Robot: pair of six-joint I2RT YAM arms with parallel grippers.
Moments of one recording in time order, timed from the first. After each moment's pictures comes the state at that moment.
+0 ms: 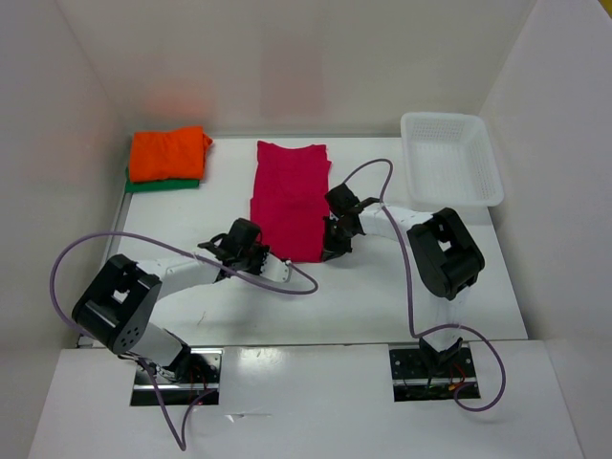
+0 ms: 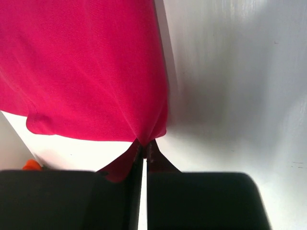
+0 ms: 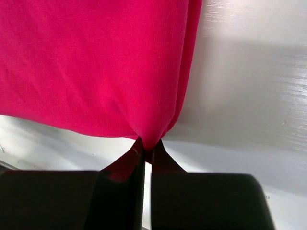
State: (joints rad) left arm -0.54 1.49 0.67 -0.12 0.04 1.30; right arm 0.55 1.87 1.16 -0.46 -0.21 0.64
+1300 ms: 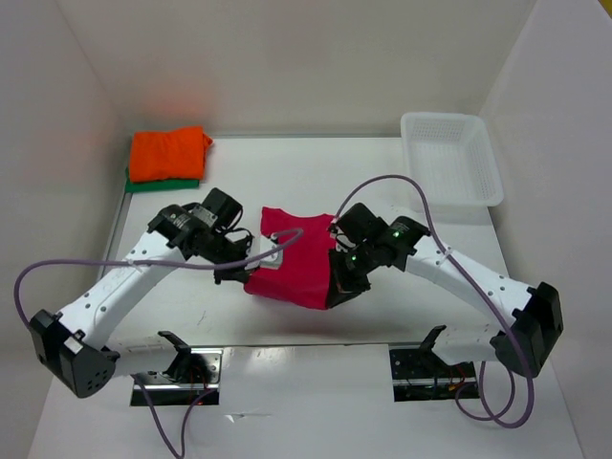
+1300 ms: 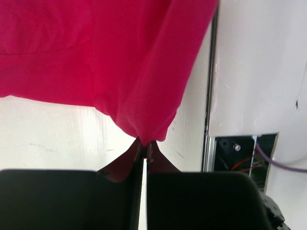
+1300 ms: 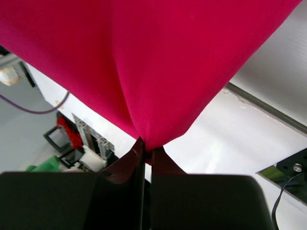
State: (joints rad) left arm -0.57 1.20 1.20 -1.22 0.48 0.88; right arm 0.81 1.27 1.10 -0.98 -0.45 0.72
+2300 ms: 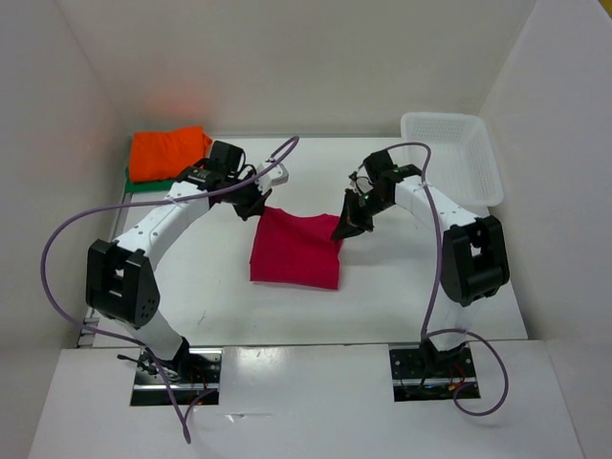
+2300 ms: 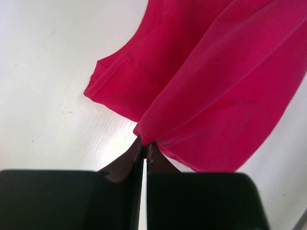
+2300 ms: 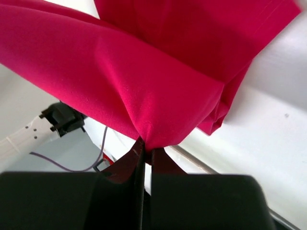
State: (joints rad) left arm -0.32 1.62 1.39 -0.70 0.45 0.60; right arm 0.33 1.75 1.36 -0.85 -0.65 0.49
